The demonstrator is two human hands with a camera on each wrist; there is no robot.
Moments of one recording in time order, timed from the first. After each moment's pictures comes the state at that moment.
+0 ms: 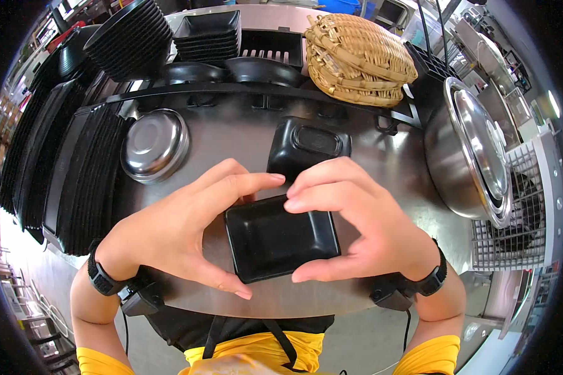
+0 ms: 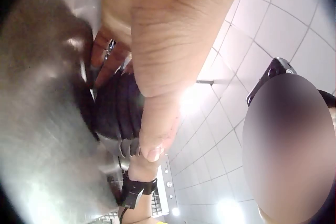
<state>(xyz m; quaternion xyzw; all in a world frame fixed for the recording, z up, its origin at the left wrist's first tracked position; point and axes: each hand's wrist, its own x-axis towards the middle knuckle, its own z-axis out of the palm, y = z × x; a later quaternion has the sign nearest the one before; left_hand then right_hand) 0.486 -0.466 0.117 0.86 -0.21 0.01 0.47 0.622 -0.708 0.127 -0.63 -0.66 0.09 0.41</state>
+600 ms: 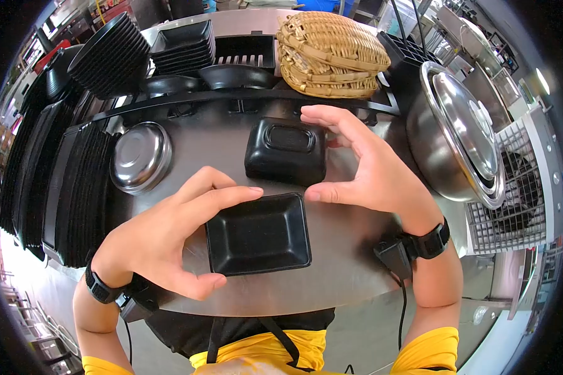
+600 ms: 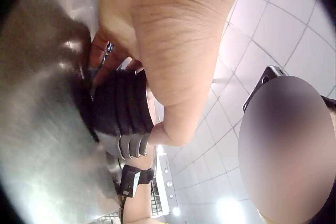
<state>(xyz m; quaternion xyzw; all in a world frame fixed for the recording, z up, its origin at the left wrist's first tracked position) 0.484 -0.465 0.127 0.86 -0.23 -0.05 0.46 0.663 -0.724 0.121 -0.74 -0.45 0.20 0.47</state>
